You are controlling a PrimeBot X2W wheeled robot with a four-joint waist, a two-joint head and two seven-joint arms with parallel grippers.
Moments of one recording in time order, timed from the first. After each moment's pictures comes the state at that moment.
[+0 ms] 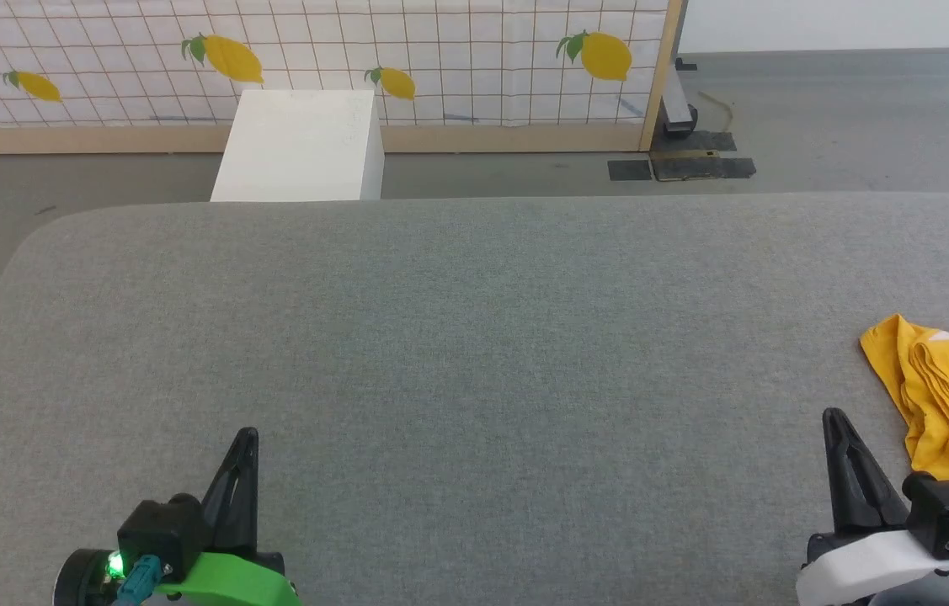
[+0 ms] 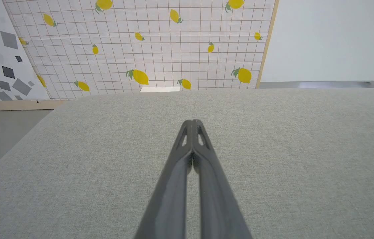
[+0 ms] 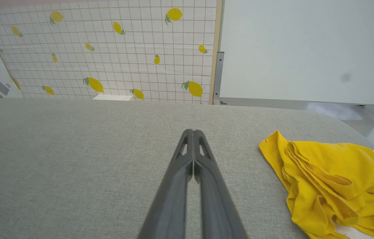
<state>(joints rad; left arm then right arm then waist) 0.10 0.13 -0.04 0.01 -0.14 -0.08 -0.19 0.08 -0.05 -0.11 0.08 0.03 0.13 -0.19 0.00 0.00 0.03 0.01</state>
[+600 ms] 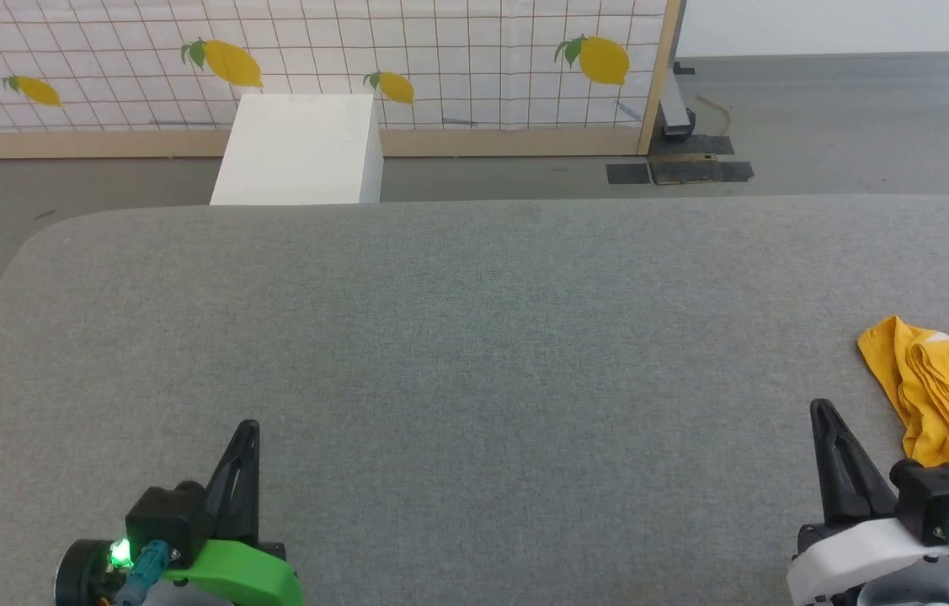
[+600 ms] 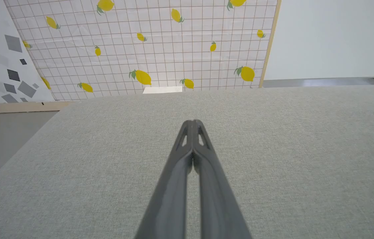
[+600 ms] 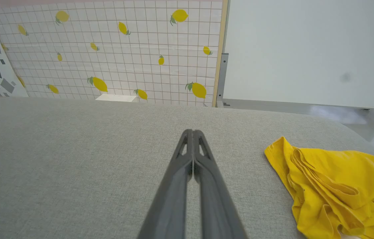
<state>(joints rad) 0.08 0.12 -0.03 0.01 -0.11 -0.07 -0.15 0.07 -0.05 -0.09 0.06 0.02 0.13 -0.15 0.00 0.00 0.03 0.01</state>
